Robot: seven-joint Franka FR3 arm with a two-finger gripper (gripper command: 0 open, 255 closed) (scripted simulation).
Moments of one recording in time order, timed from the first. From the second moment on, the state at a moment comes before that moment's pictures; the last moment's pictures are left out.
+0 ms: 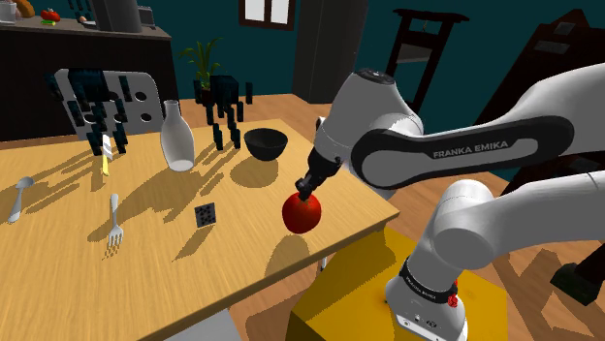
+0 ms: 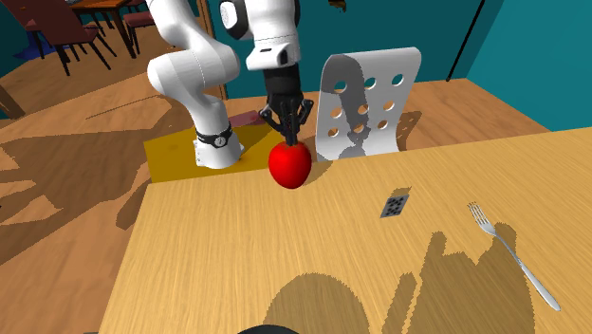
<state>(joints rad) 0.03 -0.84 0.38 -2.87 0.23 2.34 0.24</state>
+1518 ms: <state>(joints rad) 0.00 -0.90 0.31 -2.60 0.17 2.01 0.23</state>
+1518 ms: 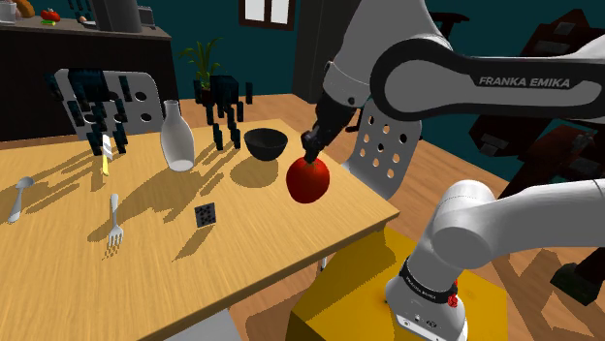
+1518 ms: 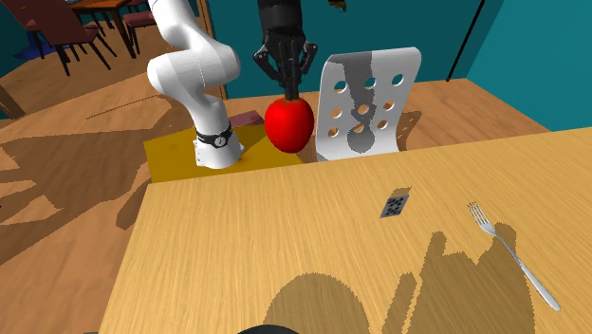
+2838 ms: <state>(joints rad) -0.15 -0.46 0.15 -2.17 0.05 2.03 0.03</state>
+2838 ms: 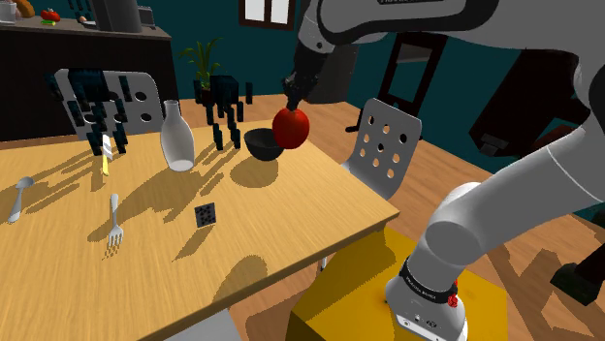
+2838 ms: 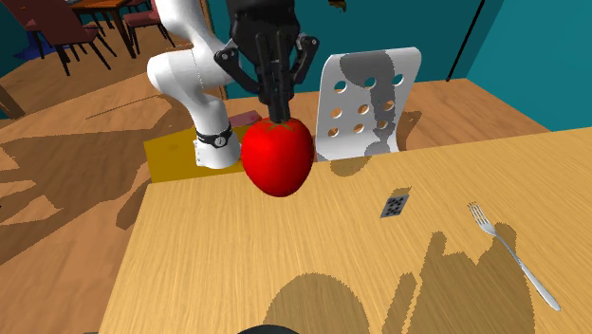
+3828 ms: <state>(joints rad) -0.22 0.10 0.07 -1.50 0.02 1.90 -0.11</state>
